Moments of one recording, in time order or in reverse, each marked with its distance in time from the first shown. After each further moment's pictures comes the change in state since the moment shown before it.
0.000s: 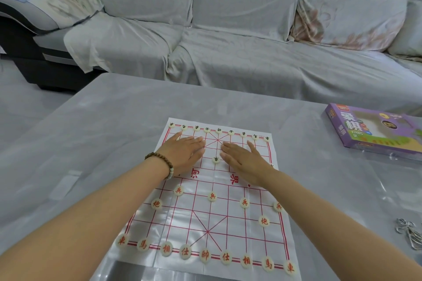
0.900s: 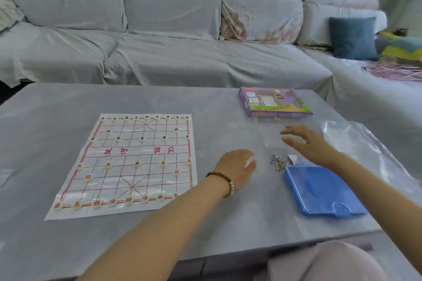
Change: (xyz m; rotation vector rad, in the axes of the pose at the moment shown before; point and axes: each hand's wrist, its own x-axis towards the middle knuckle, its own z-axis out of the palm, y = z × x) left_hand -0.034 0.323 -0.008 -0.490 0.148 0.335; right_hand -0.306 0.166 -0.082 0.403 0.490 0.397
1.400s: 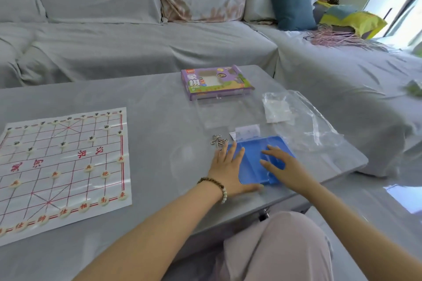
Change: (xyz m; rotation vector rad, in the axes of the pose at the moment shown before) left_hand 0.032 0.092 0.101 0.229 -0.245 0.070; right_hand -0.109 0.124 0.012 0.147 0.077 0.272
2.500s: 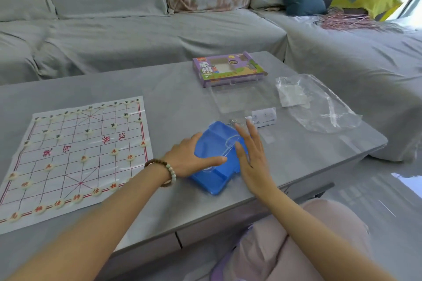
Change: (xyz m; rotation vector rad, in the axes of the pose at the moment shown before) left_hand -0.095 -0.091 -0.058 -0.401 0.000 -0.233; right_hand -0.030 -0.087 0.115 0.223 0.258 -0.339
